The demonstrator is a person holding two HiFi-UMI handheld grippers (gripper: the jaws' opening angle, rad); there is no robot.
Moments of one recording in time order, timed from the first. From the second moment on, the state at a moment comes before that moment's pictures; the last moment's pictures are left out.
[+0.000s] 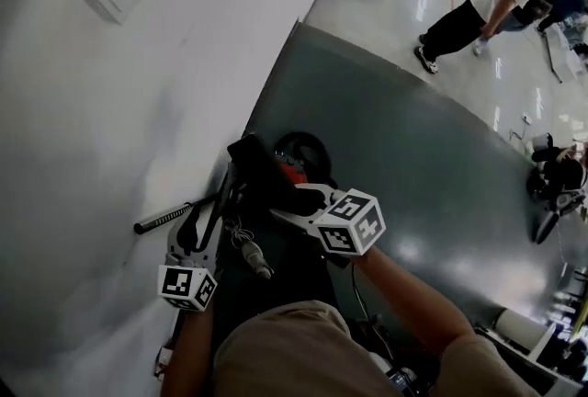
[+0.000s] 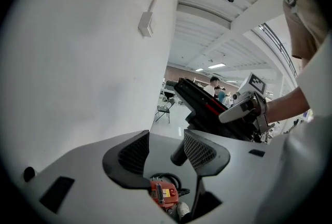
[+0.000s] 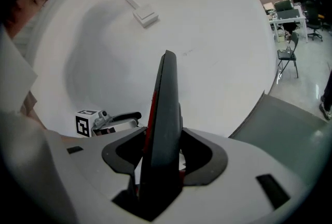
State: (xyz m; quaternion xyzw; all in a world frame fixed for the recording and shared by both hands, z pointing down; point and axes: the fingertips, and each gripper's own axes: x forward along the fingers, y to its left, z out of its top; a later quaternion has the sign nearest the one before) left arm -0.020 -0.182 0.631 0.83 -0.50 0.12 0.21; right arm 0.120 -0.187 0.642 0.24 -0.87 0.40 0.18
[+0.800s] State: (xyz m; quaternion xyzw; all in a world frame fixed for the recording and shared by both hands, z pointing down) left arm -0.080 -0.105 0.581 0.82 -0.53 0.12 0.19; right arm 0.129 -0.156 0.572 0.27 -0.88 0.40 0.06
